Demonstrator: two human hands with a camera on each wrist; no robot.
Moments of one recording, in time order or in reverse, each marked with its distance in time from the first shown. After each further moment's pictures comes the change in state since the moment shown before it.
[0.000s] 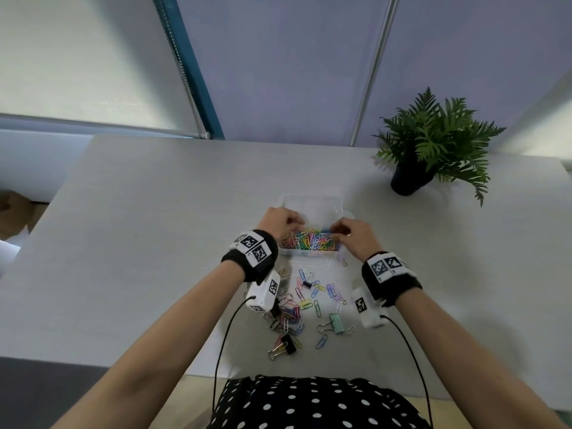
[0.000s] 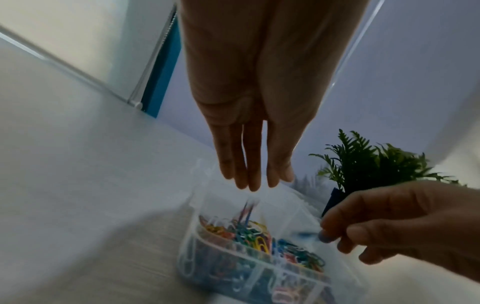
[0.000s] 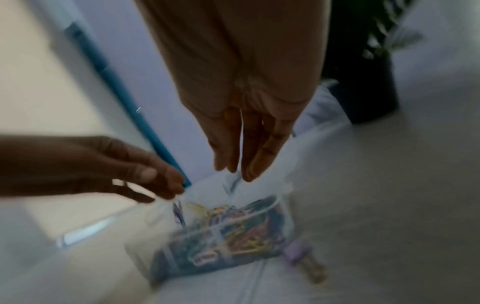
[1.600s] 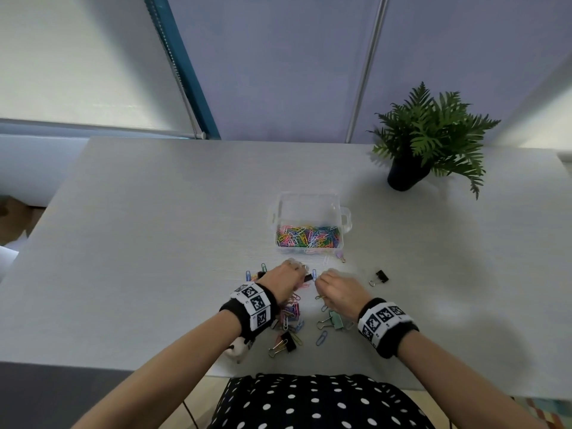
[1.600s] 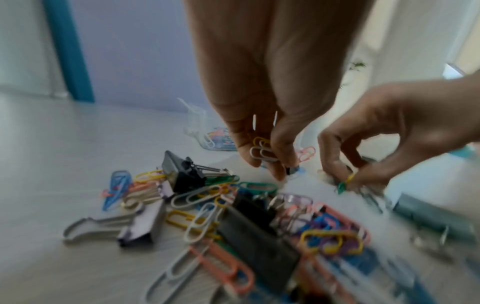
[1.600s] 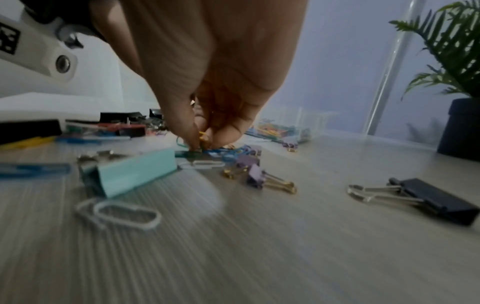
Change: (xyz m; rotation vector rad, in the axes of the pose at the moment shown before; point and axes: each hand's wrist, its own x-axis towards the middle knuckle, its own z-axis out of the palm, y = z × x) left_hand -0.059 -0.027 0.076 0.438 -0.277 0.278; right_hand -0.079 0.031 0.056 -0.687 -0.341 -0.483
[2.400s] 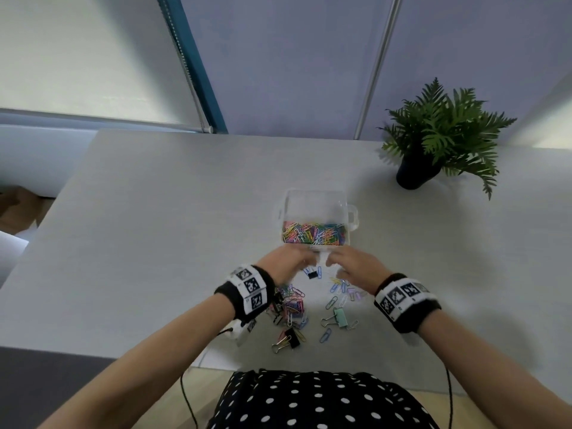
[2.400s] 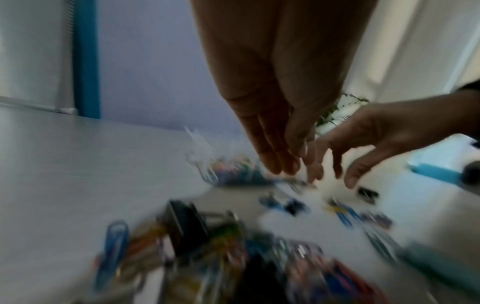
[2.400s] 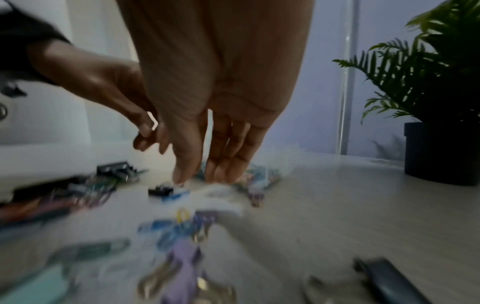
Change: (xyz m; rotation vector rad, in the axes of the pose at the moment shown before) left_hand -0.009 0.003 -0.038 -0.179 0.106 0.041; right_hand 0.012 0.031 -0.042 0.138 -0.065 0.100
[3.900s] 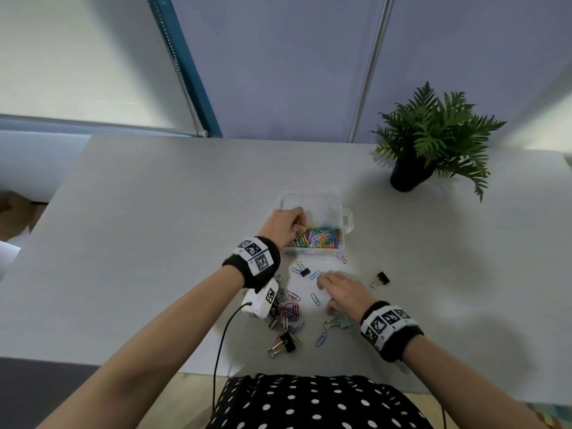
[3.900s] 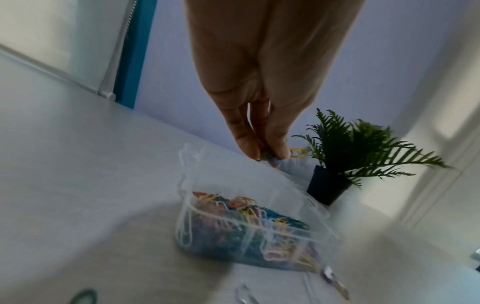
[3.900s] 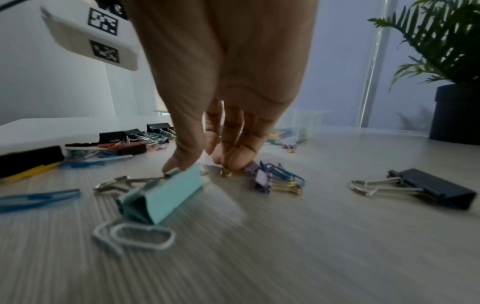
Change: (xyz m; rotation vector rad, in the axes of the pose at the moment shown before) left_hand 0.051 -0.015 -0.036 -0.237 0.274 -0.190; right_hand -0.016 -0.022 0.038 -0.046 -0.070 0.076
